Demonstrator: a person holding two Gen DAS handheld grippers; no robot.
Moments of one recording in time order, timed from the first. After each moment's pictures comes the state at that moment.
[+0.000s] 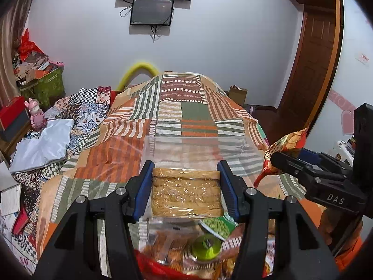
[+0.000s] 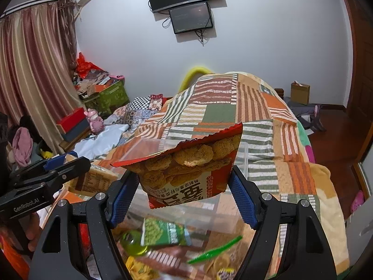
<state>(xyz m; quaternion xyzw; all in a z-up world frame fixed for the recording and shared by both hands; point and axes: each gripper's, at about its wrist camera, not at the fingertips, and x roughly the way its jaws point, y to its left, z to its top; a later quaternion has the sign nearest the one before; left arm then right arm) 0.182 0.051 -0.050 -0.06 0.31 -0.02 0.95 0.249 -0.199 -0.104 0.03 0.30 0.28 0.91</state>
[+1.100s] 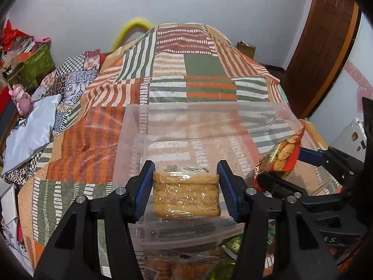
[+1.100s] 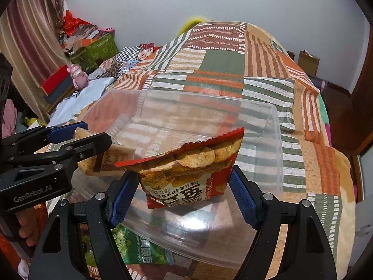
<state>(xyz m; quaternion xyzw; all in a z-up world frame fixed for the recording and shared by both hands) 0.285 0.049 -0.132 -0.04 0.45 -0.02 0.89 0.308 -0.153 -0.170 -0.04 0.43 0.28 0.86</state>
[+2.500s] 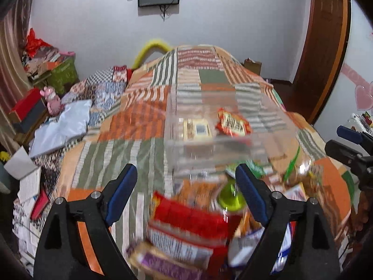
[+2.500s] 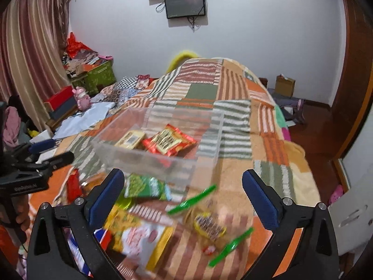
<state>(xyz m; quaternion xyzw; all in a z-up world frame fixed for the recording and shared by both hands) 0.120 0.052 -0.088 -0.02 0.39 0.02 0.92 0.196 -0.223 -0.115 -0.02 0.34 0.25 0.91</state>
